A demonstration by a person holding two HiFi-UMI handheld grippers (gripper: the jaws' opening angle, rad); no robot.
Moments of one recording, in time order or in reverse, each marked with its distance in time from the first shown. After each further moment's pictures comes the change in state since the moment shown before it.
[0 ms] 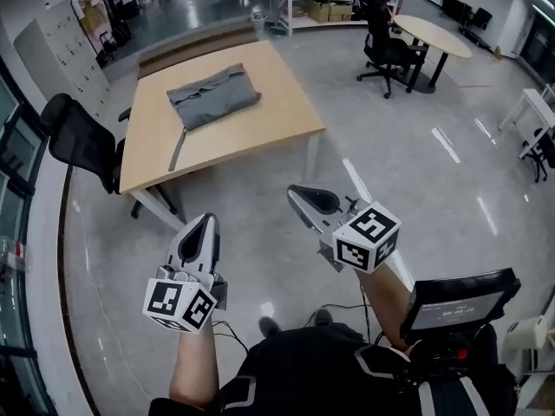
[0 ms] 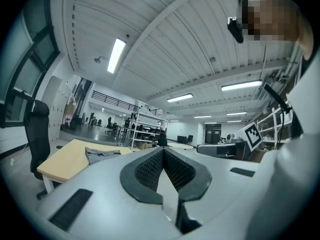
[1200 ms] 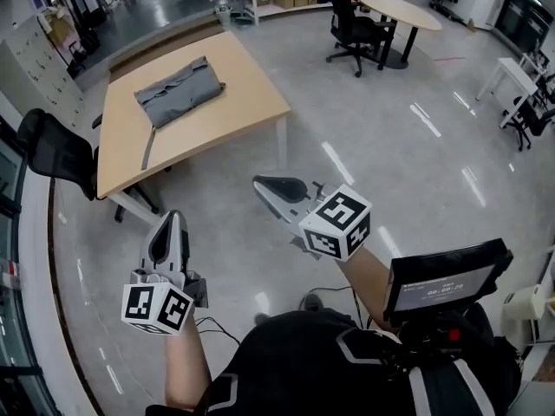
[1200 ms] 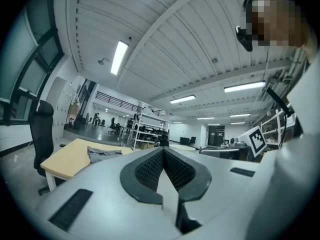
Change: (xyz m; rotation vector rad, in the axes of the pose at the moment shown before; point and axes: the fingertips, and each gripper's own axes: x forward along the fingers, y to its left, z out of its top) left arm -0.011 -0.026 0.006 -0.028 -0.009 0.032; right arm -0.030 0.011 -0.001 -0.021 0.008 0.004
